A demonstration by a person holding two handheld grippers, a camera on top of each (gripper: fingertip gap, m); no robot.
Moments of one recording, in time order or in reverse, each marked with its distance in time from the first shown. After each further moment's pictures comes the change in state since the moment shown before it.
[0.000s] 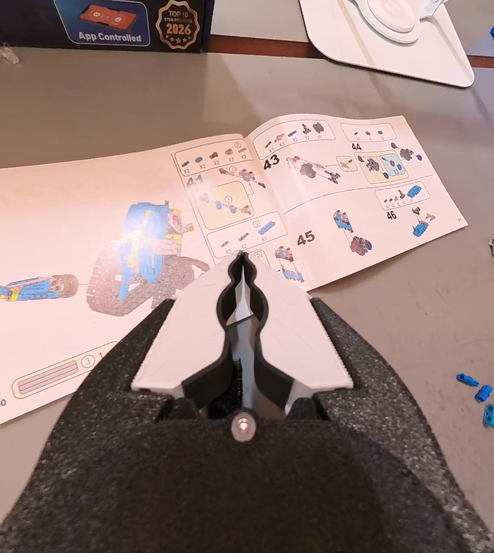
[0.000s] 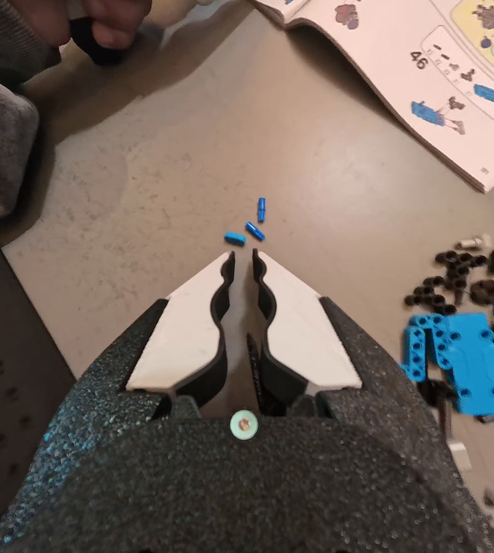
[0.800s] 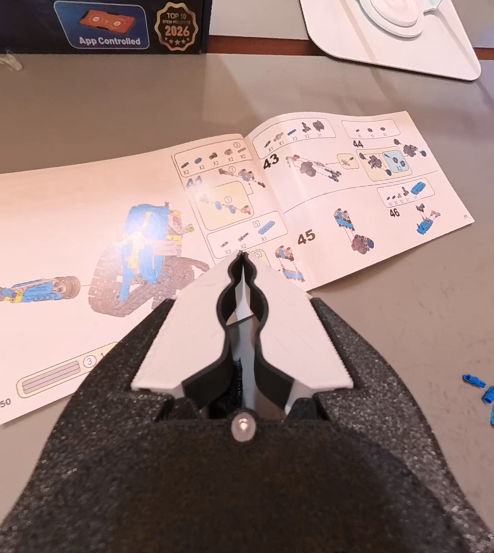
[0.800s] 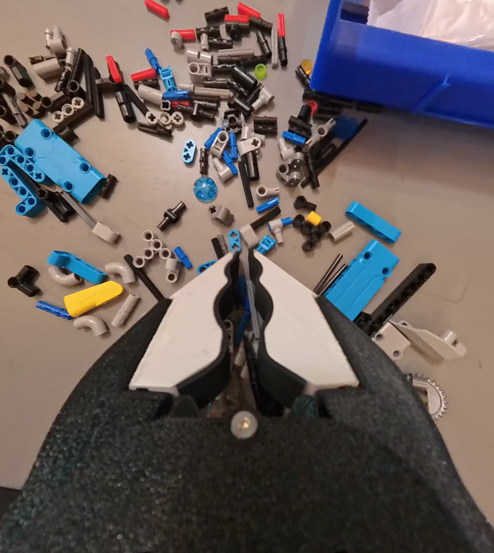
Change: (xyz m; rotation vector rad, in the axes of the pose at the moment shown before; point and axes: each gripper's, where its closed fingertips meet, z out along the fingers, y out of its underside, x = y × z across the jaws) left arm 0.000 0.000 0.000 0.000 -0.017 0.020; right arm 0.182 0.140 -0.136 -0.046 0.554 0.524
